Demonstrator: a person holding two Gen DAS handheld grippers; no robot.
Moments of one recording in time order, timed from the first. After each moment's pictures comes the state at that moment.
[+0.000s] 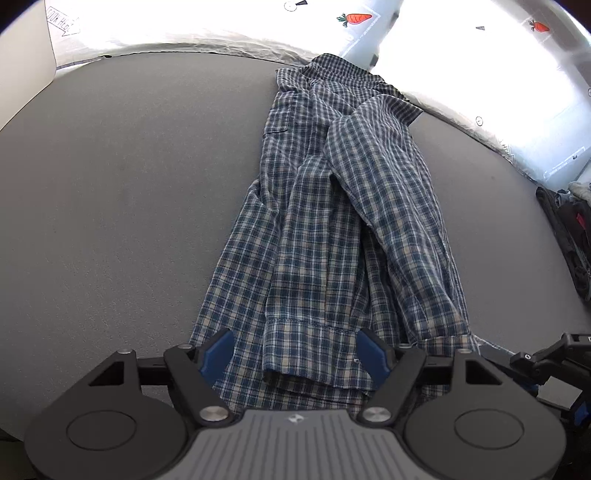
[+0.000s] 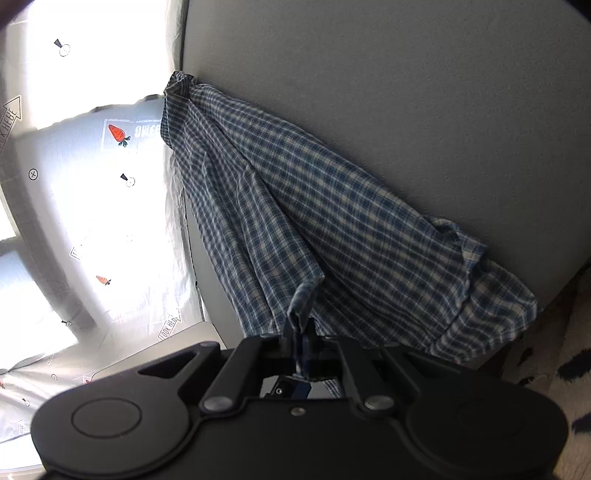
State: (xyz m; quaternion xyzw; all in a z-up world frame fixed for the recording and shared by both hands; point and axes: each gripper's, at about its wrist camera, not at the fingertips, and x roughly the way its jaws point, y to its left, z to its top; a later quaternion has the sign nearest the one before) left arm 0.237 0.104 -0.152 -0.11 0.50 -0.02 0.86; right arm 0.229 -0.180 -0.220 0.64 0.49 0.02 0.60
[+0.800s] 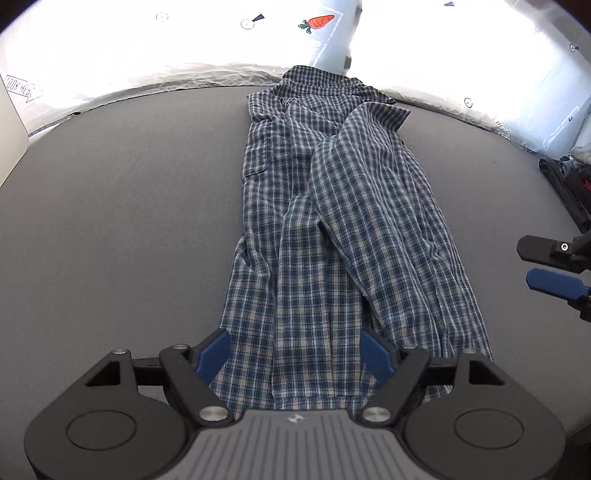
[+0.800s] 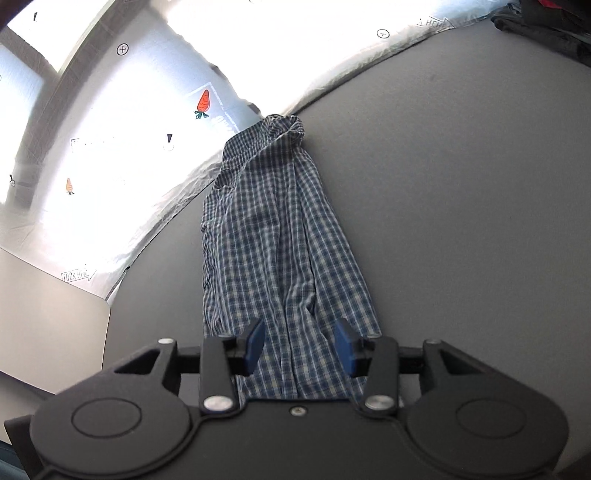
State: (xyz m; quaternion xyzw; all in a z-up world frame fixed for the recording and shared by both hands) left arm 0.298 0.088 -0.142 -0.03 0.49 -0.03 0.87; right arm 0.319 -0.159 -0.139 0.31 0.41 0.06 0.86
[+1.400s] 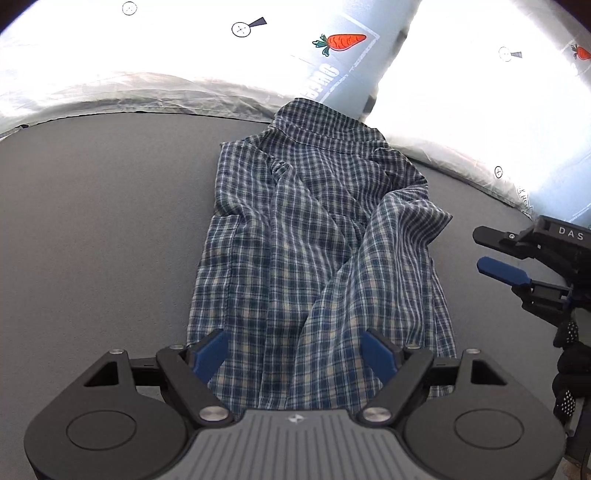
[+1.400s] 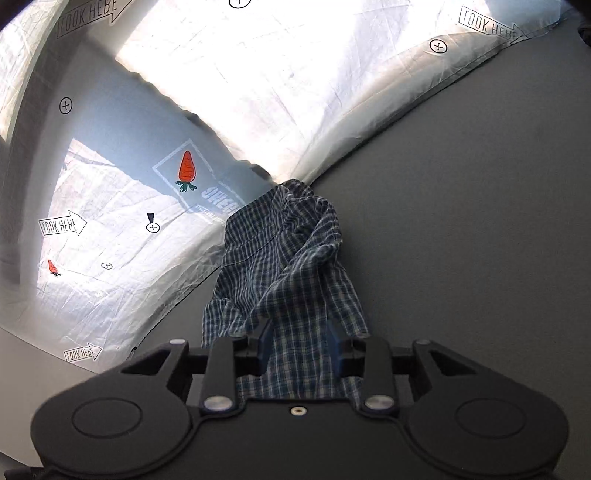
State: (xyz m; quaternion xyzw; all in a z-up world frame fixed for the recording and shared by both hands) left arm 0.504 0.072 -0.157 -0.10 0.48 -0.05 0.87; right arm 0.553 -0.196 -0.175 0.36 0.38 0.07 0.85
